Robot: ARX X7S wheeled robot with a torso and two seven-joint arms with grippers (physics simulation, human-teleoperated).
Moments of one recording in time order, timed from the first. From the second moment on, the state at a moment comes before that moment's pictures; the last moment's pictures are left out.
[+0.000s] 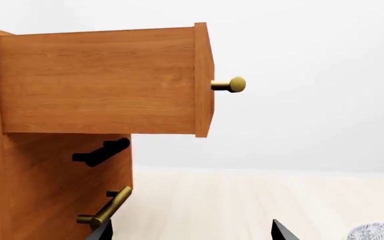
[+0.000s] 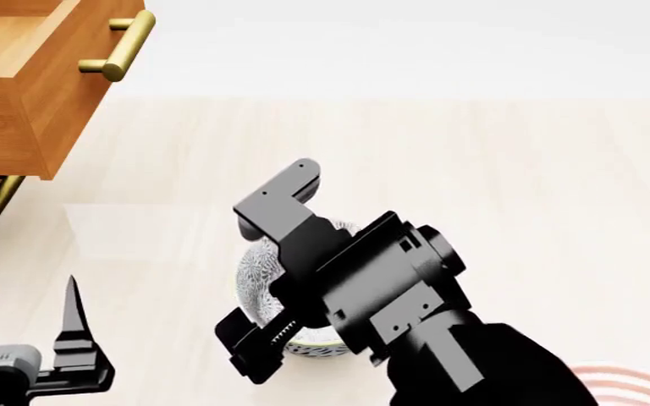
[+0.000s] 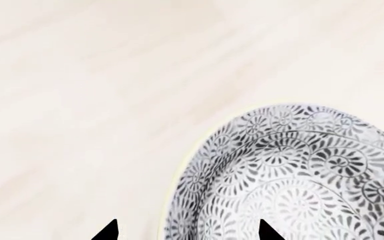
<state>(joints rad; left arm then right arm) -0.18 -0.28 0.20 0.05 -0.23 0.05 -0.32 1.35 0.00 -1.20 1.07 0.68 0.68 -0.61</state>
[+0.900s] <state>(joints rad) -0.18 -0.29 0.22 0.03 -0.23 0.08 -0.33 1.35 0.00 -1.49 1.14 0.94 0.59 -0.57</state>
